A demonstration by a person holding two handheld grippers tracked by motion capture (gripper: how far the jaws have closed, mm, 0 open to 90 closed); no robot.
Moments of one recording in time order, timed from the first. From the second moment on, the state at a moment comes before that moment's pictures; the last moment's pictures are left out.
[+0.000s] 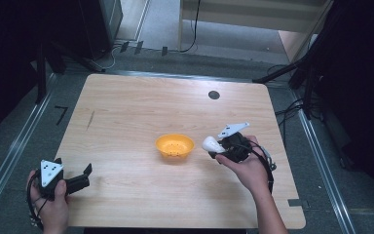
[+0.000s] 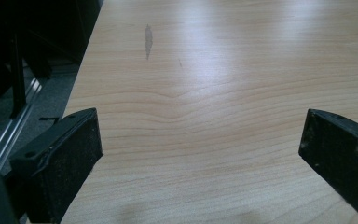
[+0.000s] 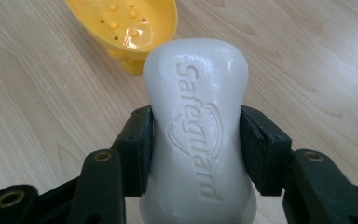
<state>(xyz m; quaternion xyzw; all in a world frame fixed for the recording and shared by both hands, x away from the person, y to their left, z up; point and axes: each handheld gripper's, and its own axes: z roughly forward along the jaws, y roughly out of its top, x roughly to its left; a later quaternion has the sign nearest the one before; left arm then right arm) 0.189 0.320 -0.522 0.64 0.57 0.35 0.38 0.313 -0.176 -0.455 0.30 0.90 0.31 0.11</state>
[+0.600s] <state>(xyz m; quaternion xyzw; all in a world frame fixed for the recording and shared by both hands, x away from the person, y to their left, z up) 0.188 0.320 -0.522 0.64 0.56 0.36 0.38 0.322 -0.153 -0.441 0.25 0.91 0.33 0.11</state>
